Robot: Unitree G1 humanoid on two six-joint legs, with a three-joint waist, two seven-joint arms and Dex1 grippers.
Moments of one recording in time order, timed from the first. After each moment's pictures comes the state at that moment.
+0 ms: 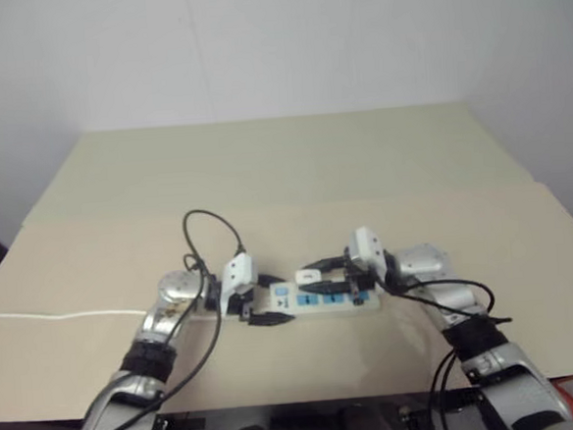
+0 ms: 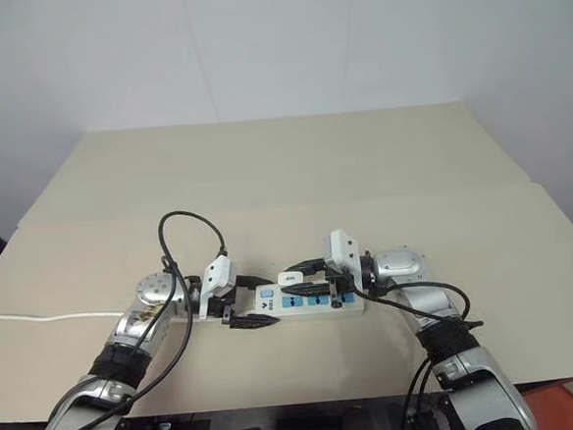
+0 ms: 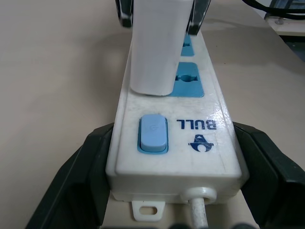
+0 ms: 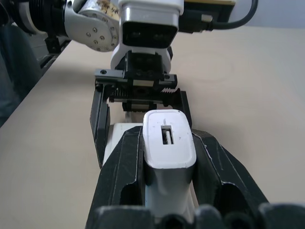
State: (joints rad) left arm -0.51 0.43 -0.22 0.45 -0.19 -0.06 -1.37; right arm -0.54 -0.42 0.25 0.33 0.29 -0.09 1.26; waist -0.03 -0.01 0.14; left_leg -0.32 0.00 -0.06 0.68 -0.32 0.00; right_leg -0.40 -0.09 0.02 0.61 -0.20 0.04
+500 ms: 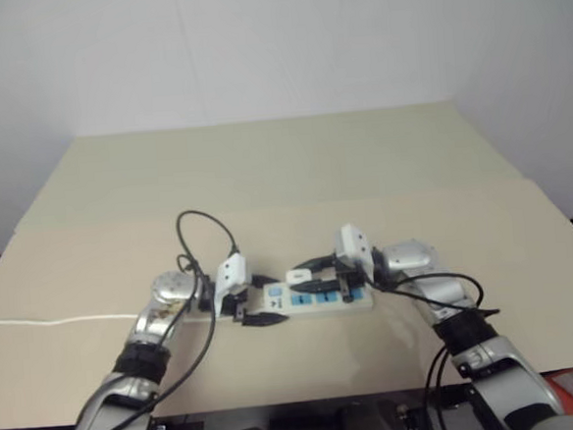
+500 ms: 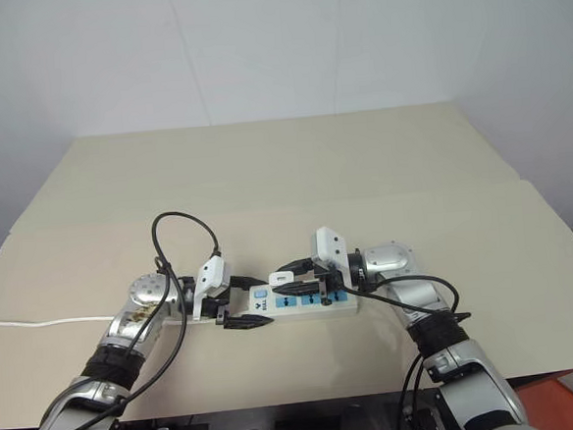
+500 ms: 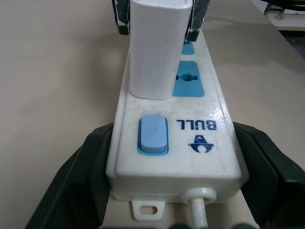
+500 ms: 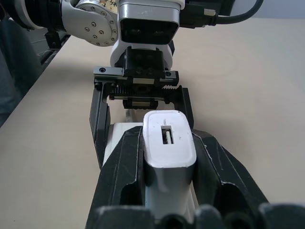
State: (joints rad) left arm -0.50 0.46 -0.22 0.44 -0.20 -0.05 -1.37; right arm -0.58 -0.39 0.27 0.32 0.26 -0.03 1.25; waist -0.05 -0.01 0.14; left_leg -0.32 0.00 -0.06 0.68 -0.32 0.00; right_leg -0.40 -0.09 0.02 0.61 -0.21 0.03
